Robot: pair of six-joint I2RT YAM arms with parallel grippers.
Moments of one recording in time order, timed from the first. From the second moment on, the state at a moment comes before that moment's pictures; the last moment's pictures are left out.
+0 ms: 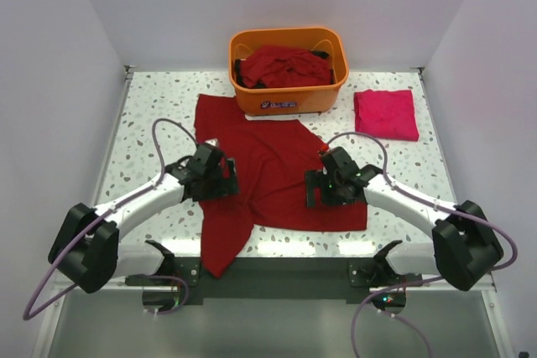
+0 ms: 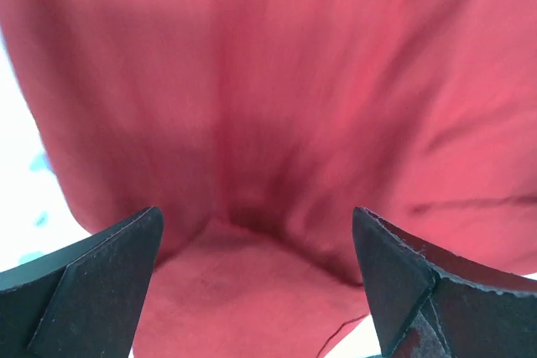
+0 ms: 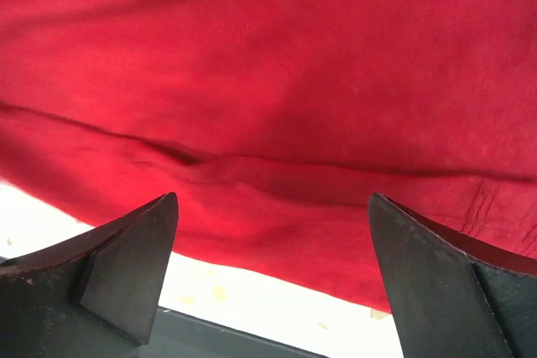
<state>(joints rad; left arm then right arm) -0.54 1.26 0.72 -0.49 -0.09 -0.69 0.61 1.27 0.71 -0.52 0.00 0.51</state>
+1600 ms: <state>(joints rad) -0.25 1.27 0.60 -0.49 -0.02 -0.70 0.28 1.54 0.92 -0.50 0.16 0.46</state>
